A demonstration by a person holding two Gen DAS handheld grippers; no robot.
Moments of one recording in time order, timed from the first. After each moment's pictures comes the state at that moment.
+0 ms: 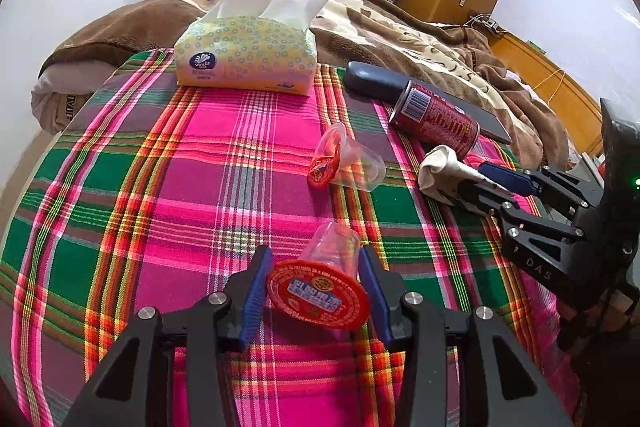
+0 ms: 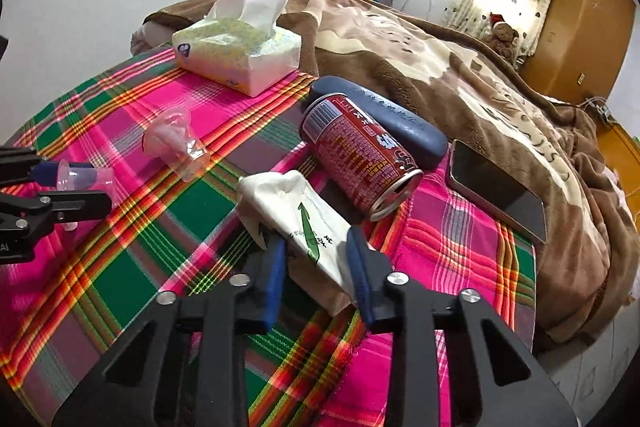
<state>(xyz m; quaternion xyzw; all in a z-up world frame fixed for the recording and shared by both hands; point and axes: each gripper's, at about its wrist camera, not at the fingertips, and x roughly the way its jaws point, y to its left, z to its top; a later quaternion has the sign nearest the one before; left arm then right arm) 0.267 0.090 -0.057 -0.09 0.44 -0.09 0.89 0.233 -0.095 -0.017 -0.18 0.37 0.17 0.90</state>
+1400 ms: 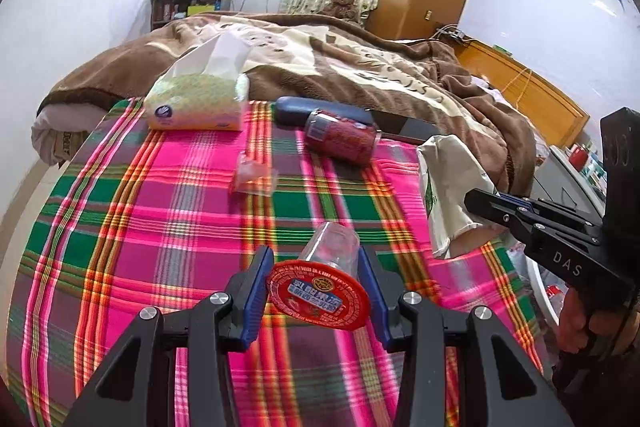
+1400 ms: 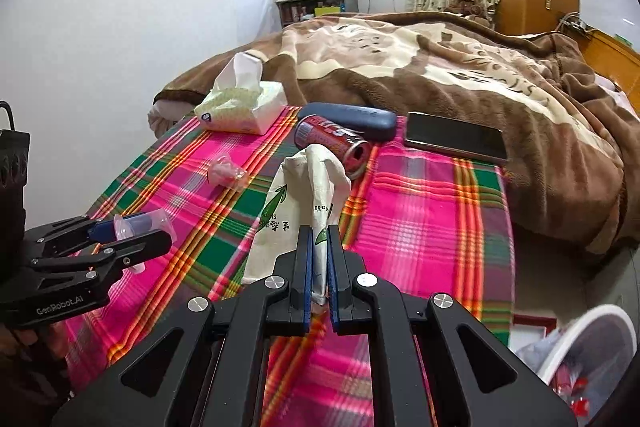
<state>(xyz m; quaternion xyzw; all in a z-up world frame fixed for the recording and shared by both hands) 0.198 0.030 0.005 -0.07 0.38 -0.13 0.91 0.164 -0.159 0.029 -0.01 0.37 0.18 0.91</state>
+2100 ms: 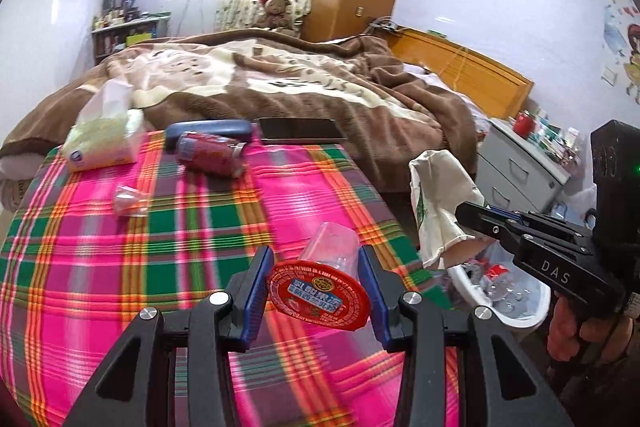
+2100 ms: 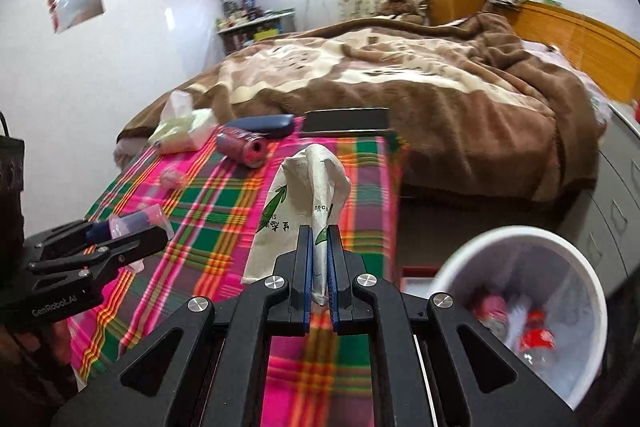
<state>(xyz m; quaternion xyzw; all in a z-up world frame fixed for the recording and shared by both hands) 0.156 -0.086 0.036 -0.03 0.35 -0.22 0.91 0.105 -0.260 0.039 0.06 0.35 0.08 0.93</state>
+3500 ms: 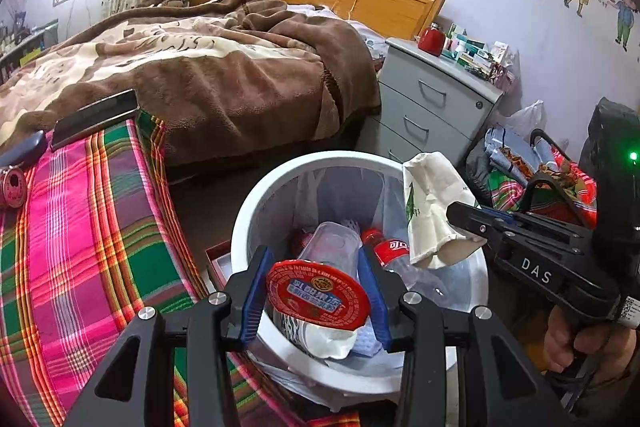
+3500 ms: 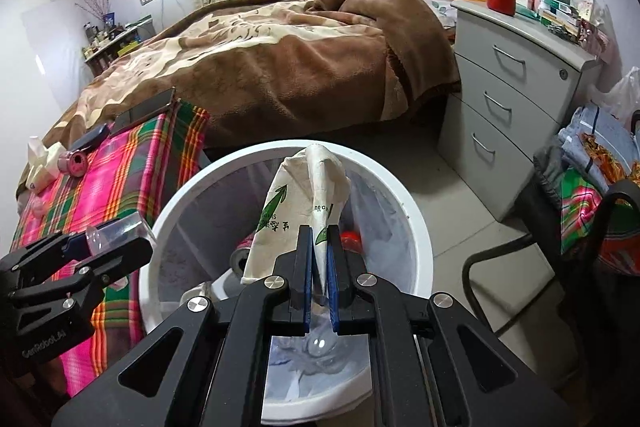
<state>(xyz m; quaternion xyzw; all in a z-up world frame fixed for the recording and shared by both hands) 0.143 -0.322 -0.007 0.06 0.40 -0.36 0.84 0.060 -0.415 -0.005 0.13 0.40 -0.12 0.90</state>
